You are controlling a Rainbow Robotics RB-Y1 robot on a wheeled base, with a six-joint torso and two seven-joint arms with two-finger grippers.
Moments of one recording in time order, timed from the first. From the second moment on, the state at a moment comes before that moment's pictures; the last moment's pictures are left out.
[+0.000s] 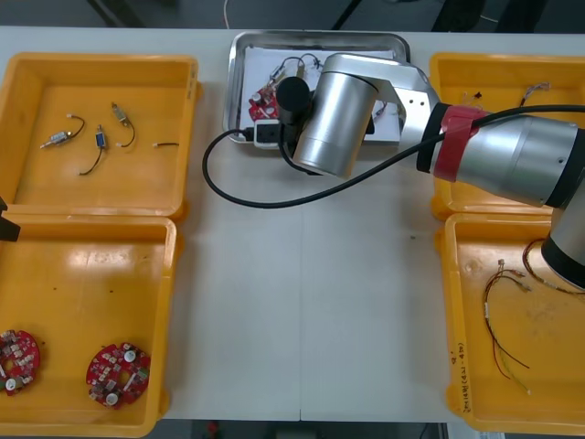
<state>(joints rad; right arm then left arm) -1.31 -0.45 1.21 -1.19 -0.61 1.06 1.85 -0.18 0.93 0.33 -2.19 0.99 1.91 -1.23</state>
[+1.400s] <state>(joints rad) -1.31 -0.42 1.21 -1.09 -0.63 0.95 1.85 -0.18 0.93 0.33 -2.19 0.99 1.91 -1.23</state>
